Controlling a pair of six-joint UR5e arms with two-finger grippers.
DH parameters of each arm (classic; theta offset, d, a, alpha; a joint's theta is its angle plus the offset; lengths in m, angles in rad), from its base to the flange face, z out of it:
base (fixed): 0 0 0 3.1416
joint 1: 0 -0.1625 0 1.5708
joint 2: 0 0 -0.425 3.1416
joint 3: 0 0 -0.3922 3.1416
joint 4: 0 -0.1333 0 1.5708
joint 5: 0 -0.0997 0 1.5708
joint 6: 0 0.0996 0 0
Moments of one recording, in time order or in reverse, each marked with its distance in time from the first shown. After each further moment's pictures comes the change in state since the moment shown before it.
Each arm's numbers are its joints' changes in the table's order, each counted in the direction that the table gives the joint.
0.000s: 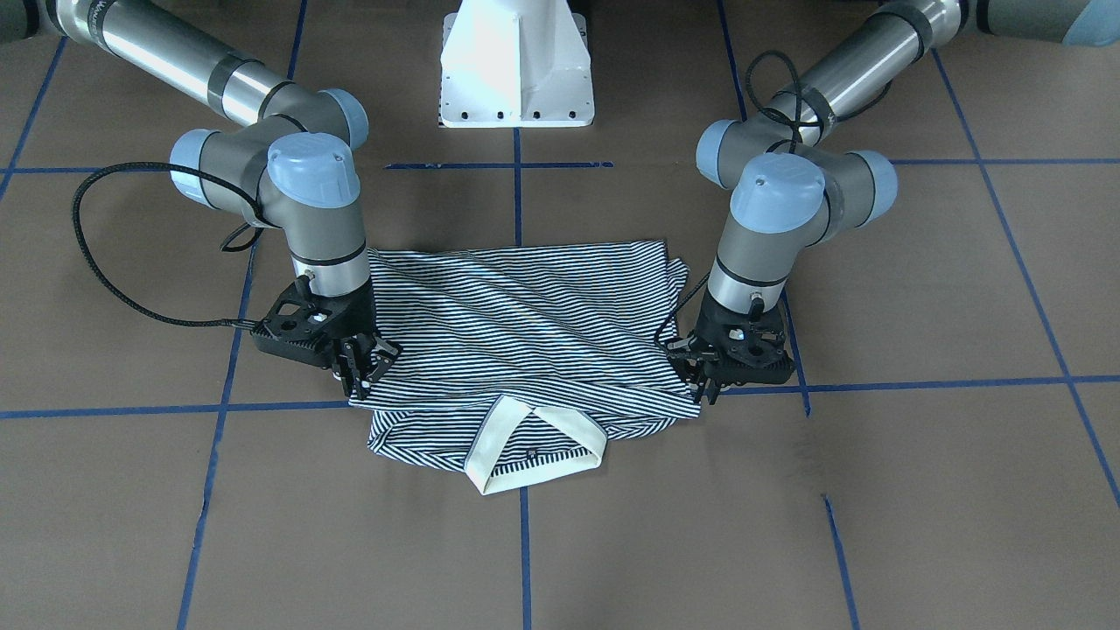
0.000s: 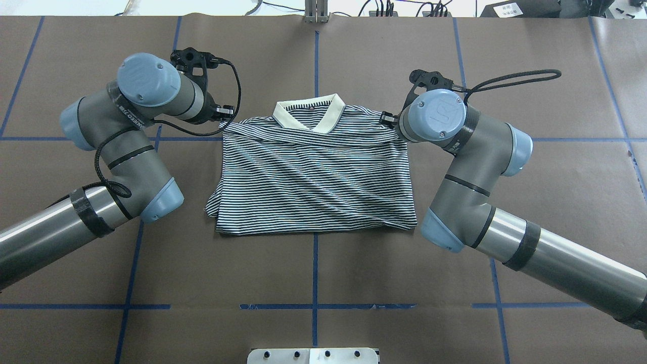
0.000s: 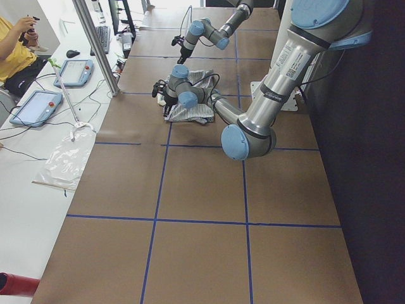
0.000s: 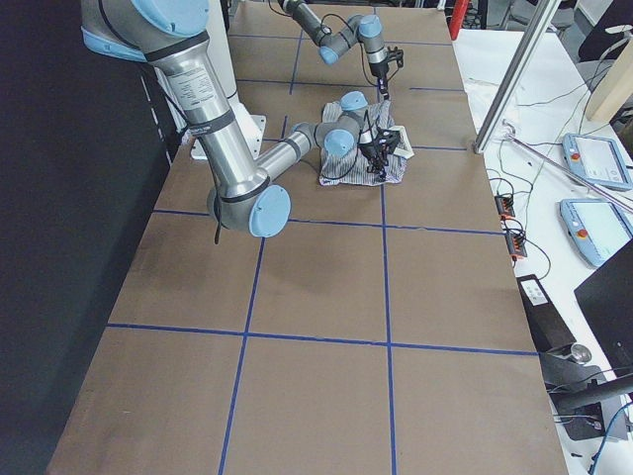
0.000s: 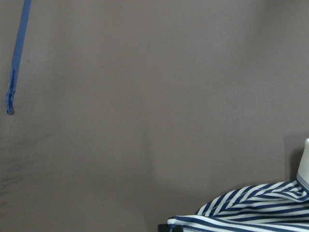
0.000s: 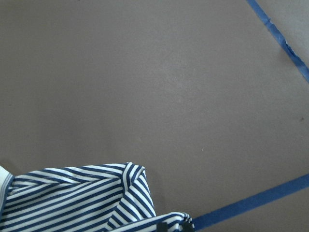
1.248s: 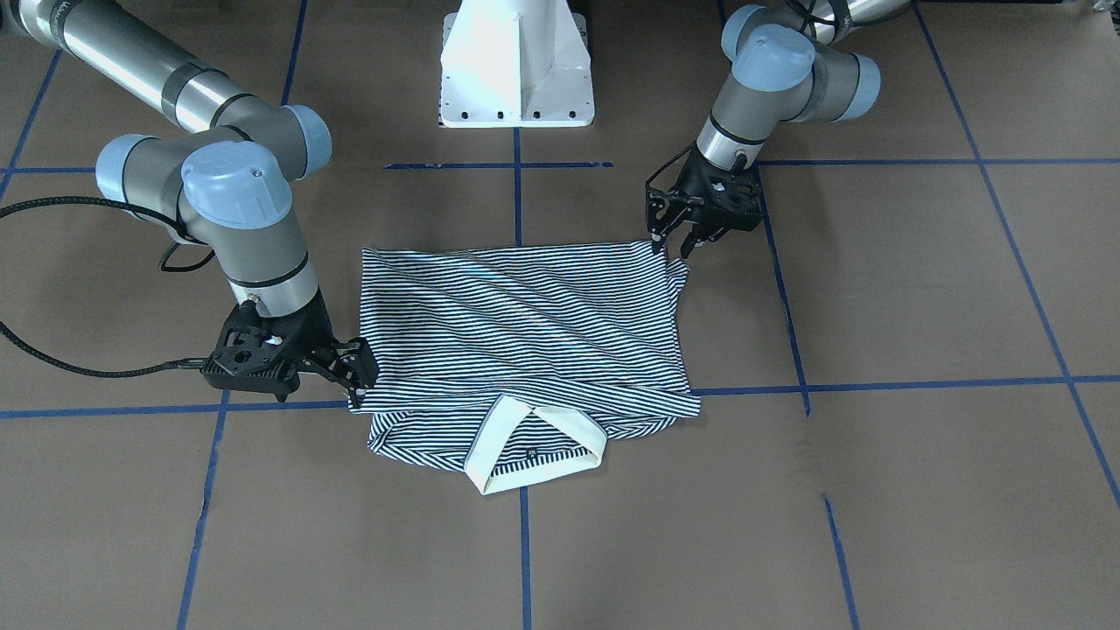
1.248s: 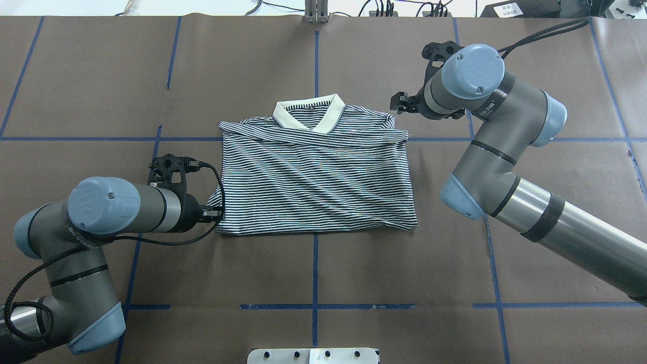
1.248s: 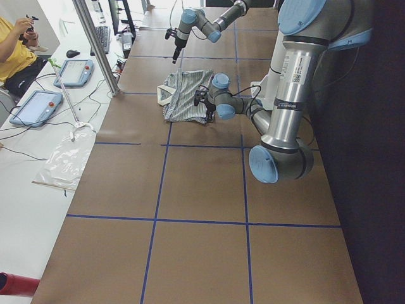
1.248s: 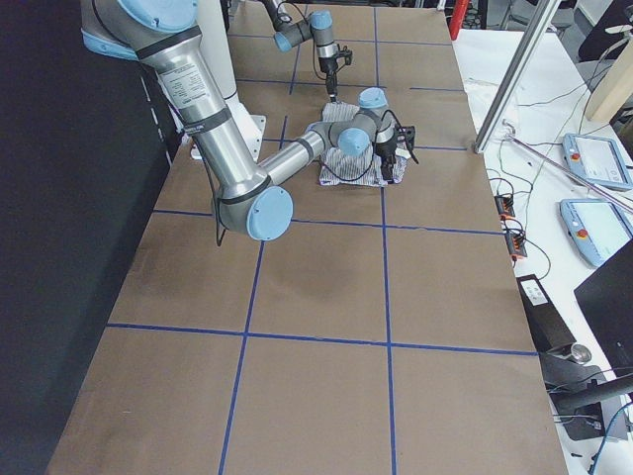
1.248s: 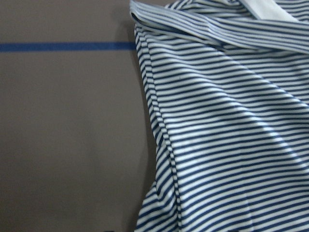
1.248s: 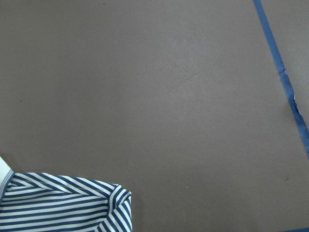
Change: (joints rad) left arm -0.277 -0.331 -0.363 0.079 -0.031 -0.287; right arm -0.103 0.014 0.007 -0.005 -0.167 -0.233
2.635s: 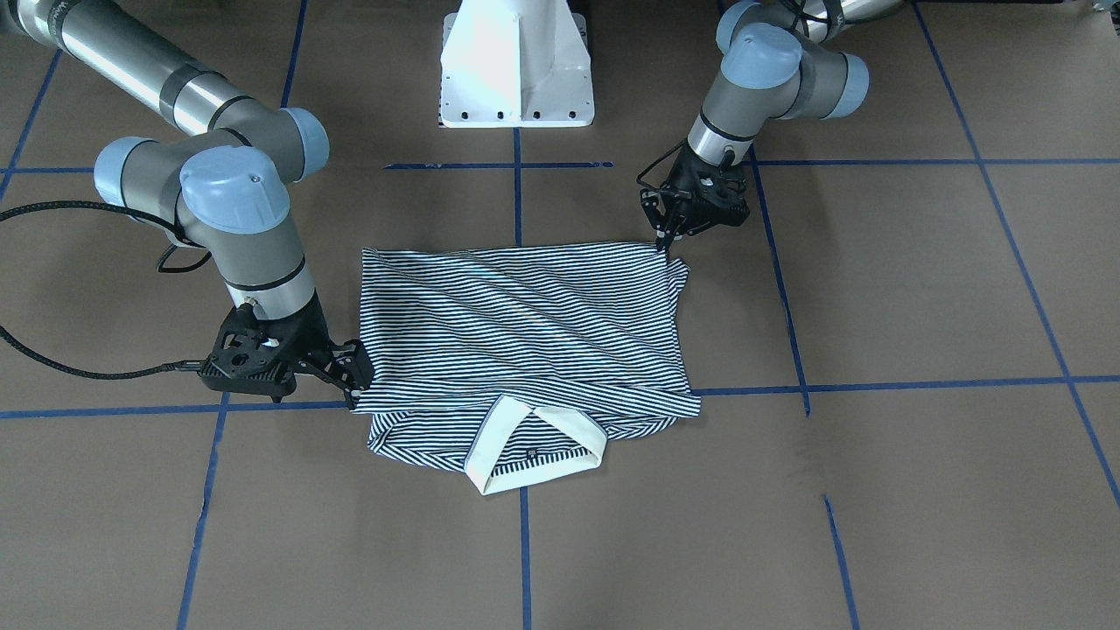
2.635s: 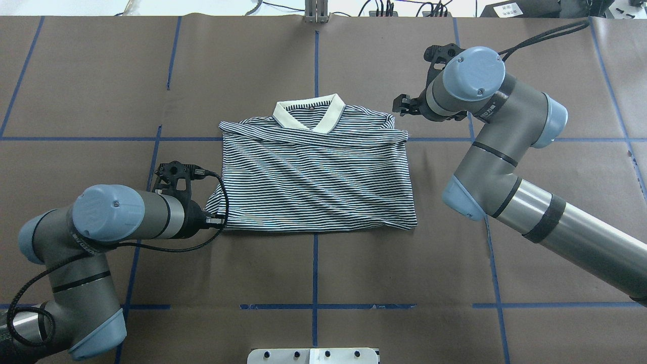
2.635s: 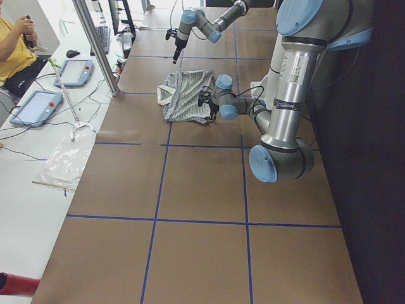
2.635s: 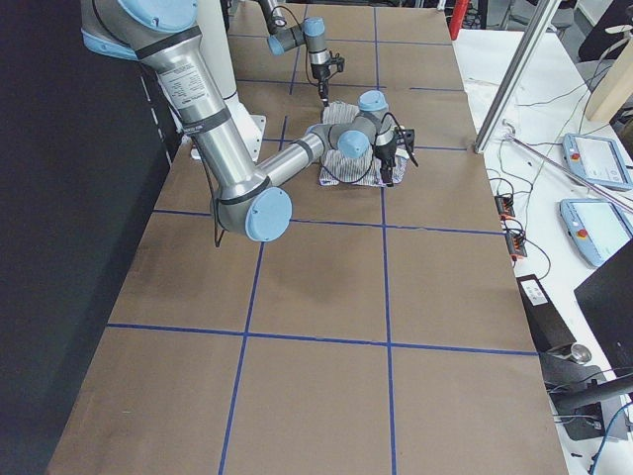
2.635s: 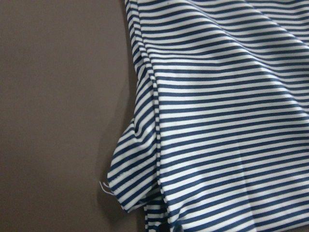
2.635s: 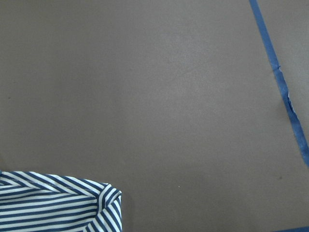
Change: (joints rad) left arm 0.006 -0.001 0.001 -0.001 -0.008 0.095; right arm 0.001 0.007 -0.006 0.001 0.002 -0.006
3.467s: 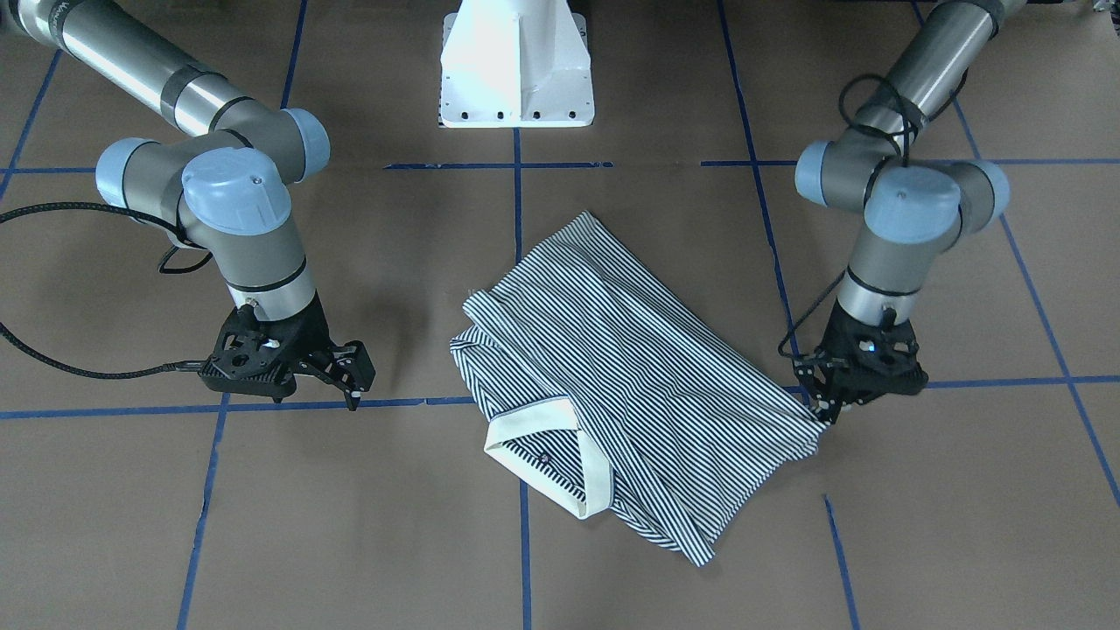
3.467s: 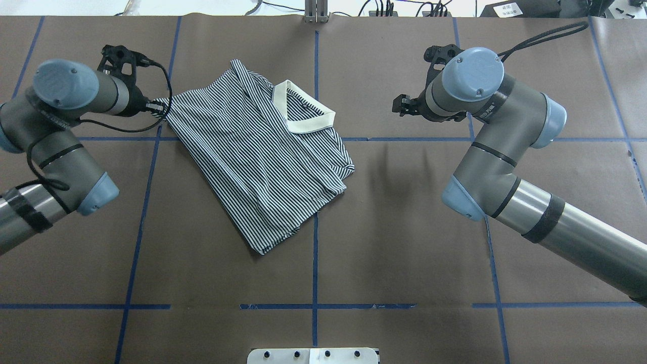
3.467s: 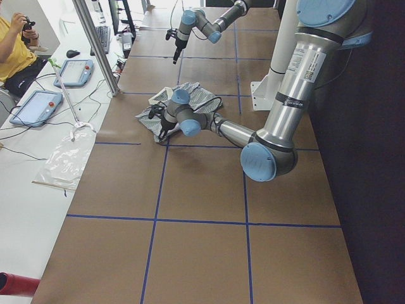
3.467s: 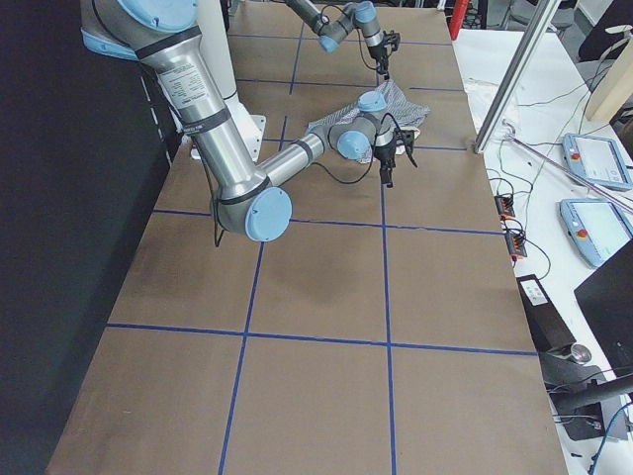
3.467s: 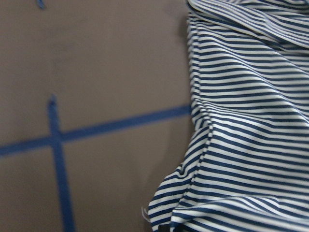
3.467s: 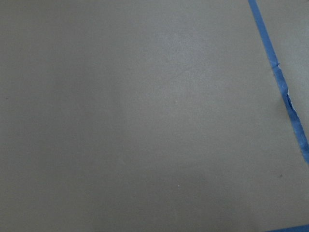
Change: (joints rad) left arm 0.408 0.237 0.532 0.142 -0.008 0.420; right arm 0.002 0.000 0.000 -0.001 0.001 0.014
